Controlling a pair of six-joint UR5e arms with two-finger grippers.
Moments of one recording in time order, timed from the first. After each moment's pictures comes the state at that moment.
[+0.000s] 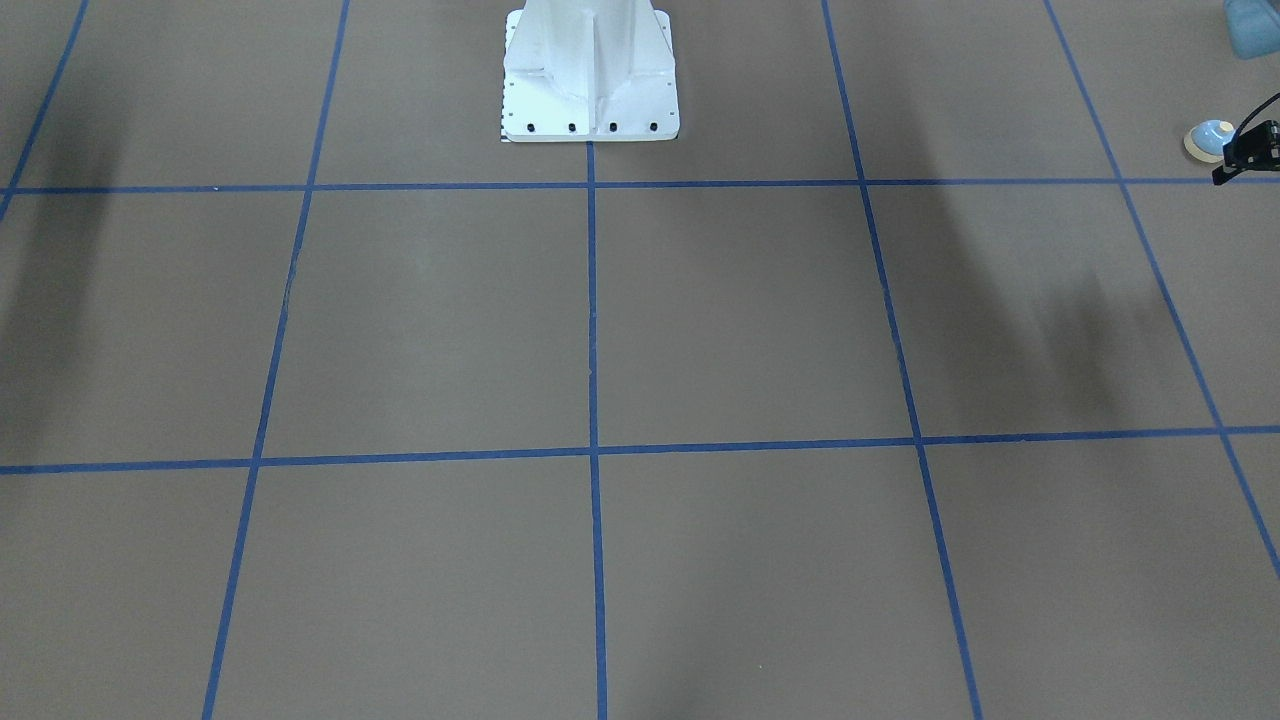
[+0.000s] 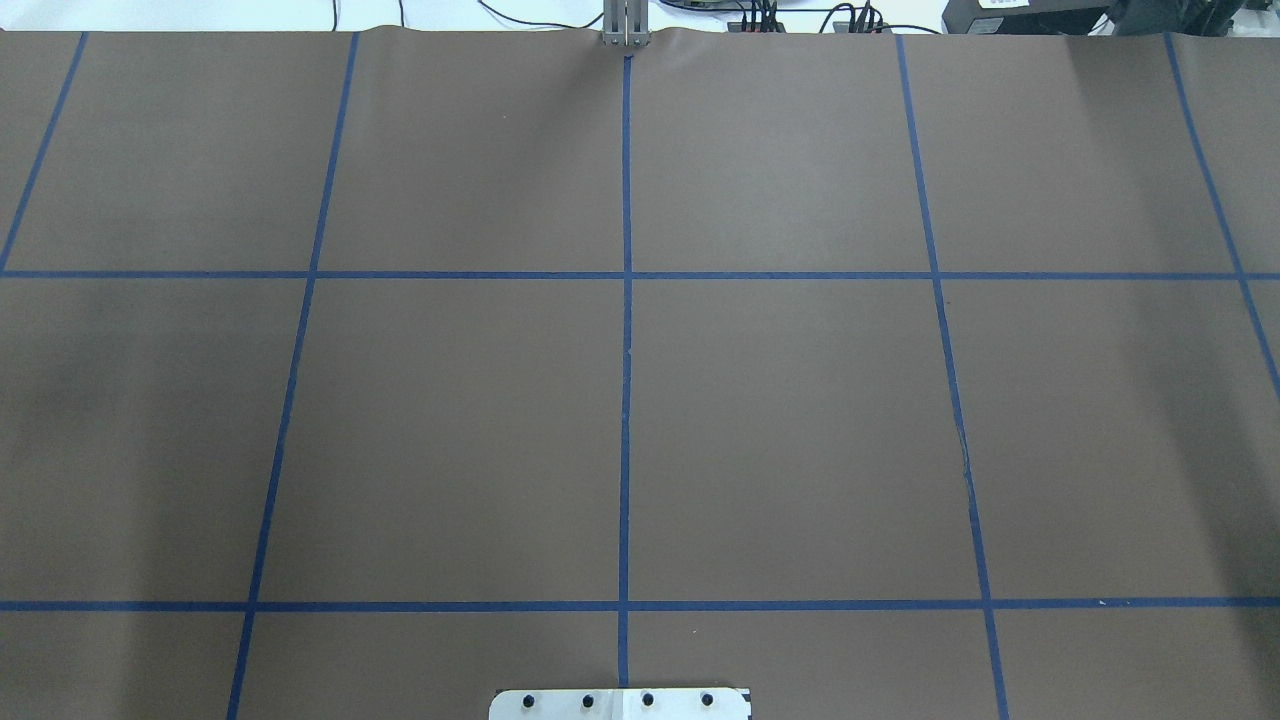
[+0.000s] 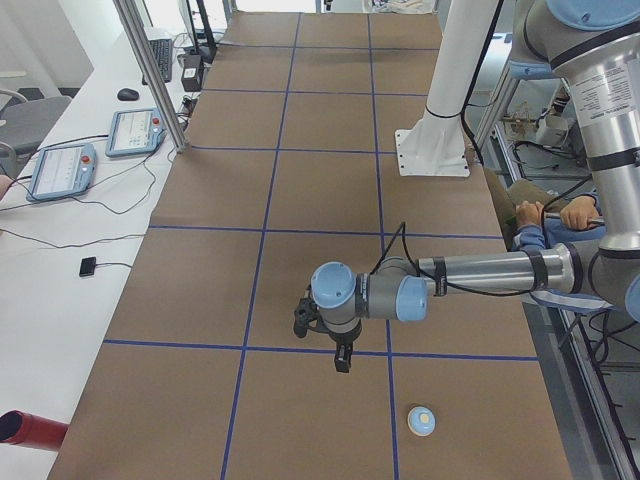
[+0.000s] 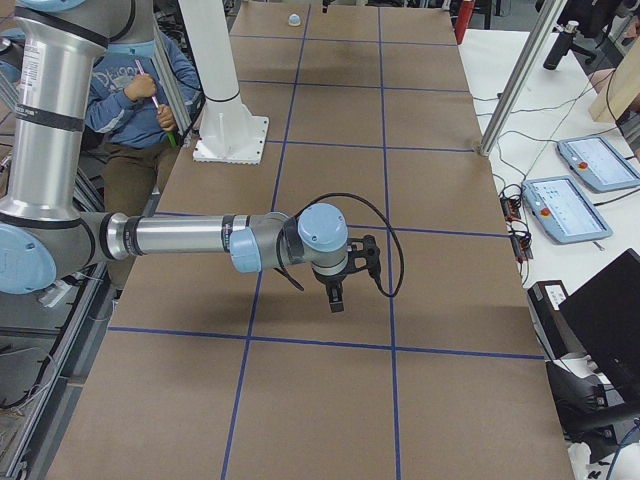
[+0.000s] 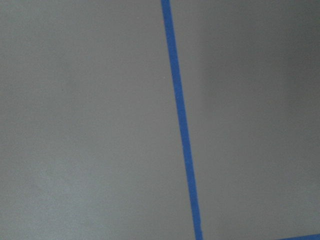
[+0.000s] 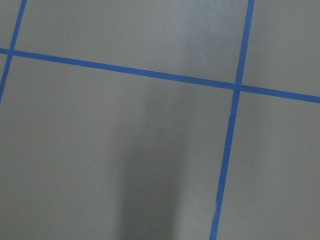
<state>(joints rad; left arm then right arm) -1.40 -1.23 -1.69 -1.75 -2.36 0.06 1.52 -1.80 1.86 -1.41 2.49 0.02</state>
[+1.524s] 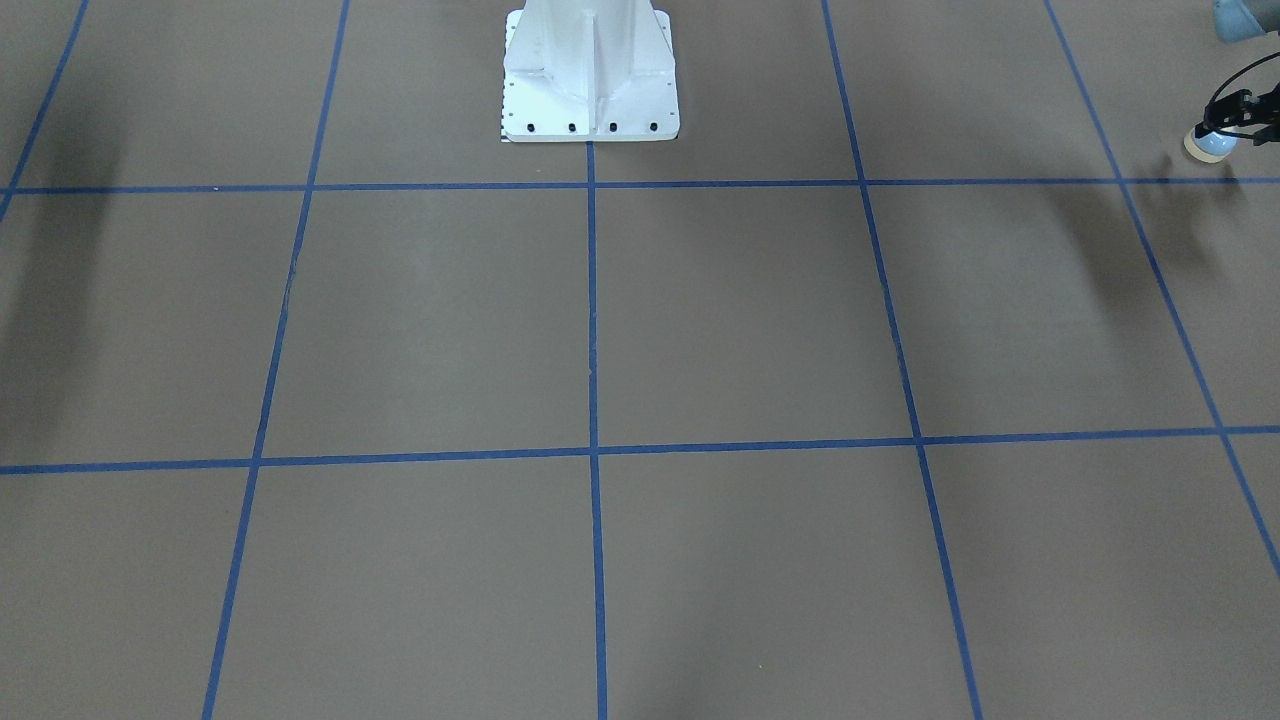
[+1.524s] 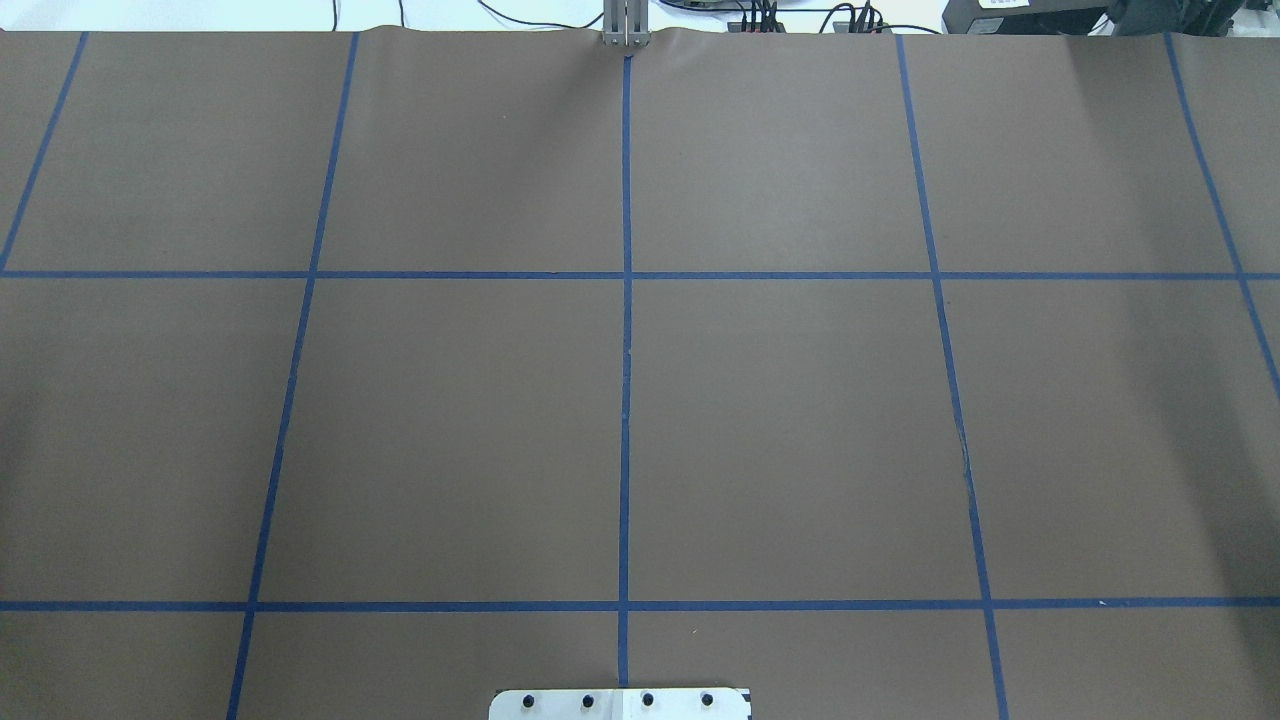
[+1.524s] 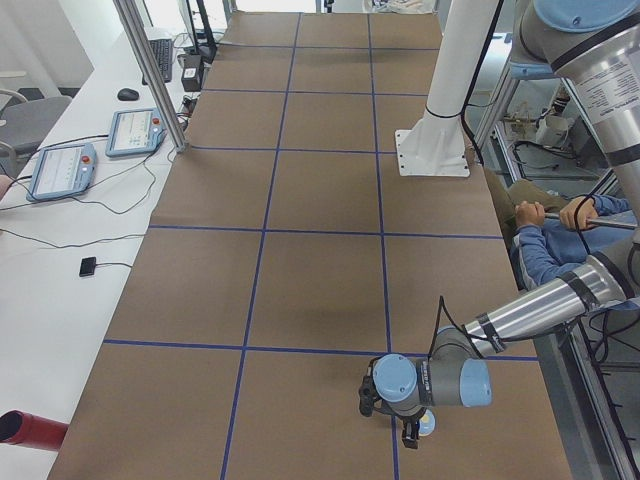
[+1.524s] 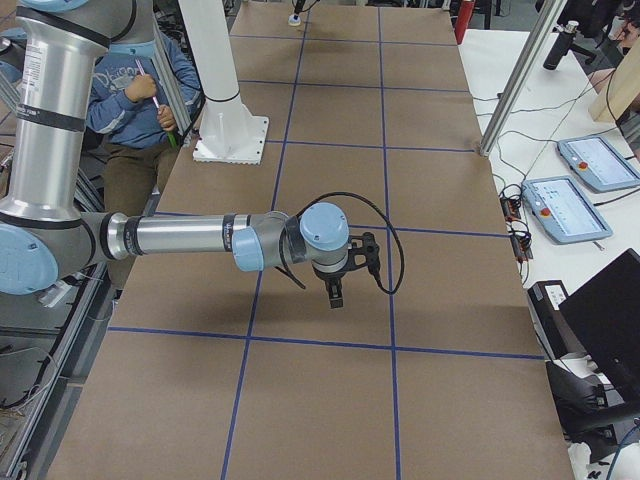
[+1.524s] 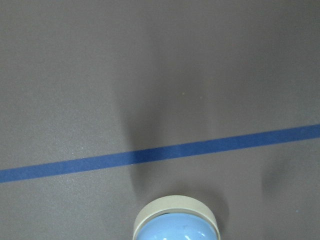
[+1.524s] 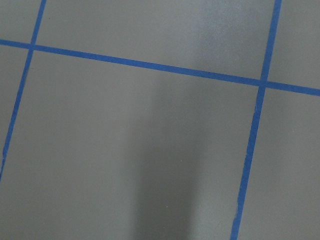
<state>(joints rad) -1.33 -1.09 -1.39 -2.04 -2.40 0.12 1.50 -1.80 1.86 -1.41 2.51 0.02</state>
